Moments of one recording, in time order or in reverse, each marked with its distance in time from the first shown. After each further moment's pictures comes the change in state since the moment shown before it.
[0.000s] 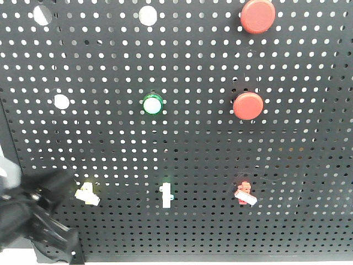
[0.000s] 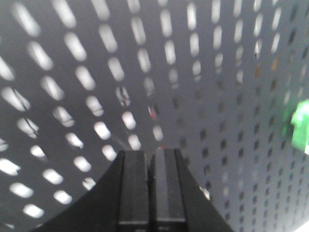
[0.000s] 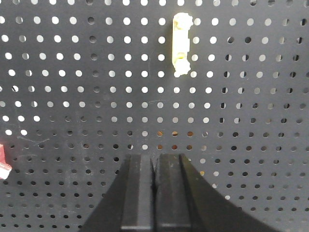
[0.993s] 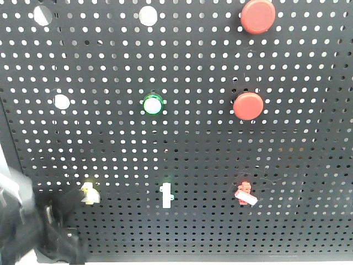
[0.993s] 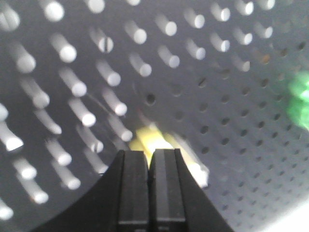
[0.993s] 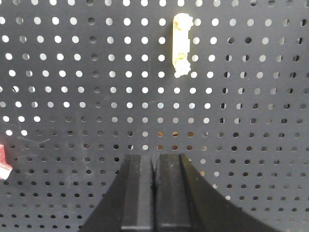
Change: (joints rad) left arm 0.001 0.098 0.150 0.002 -0.163 -0.002; right arm 0.000 0.000 0.000 0.000 -0.001 0.000
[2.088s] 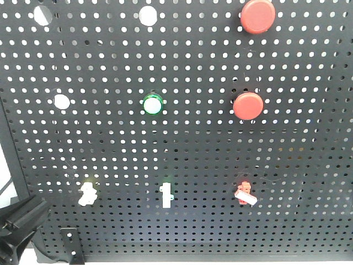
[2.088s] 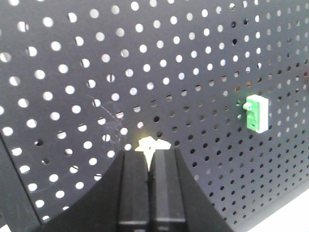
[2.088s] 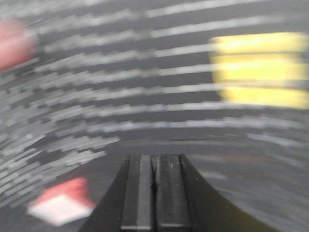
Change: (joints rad) left arm 0.000 -0.346 0.075 0.003 0.055 0.000; right arm 0.170 0.276 -0.033 -0.369 -0.344 0.394
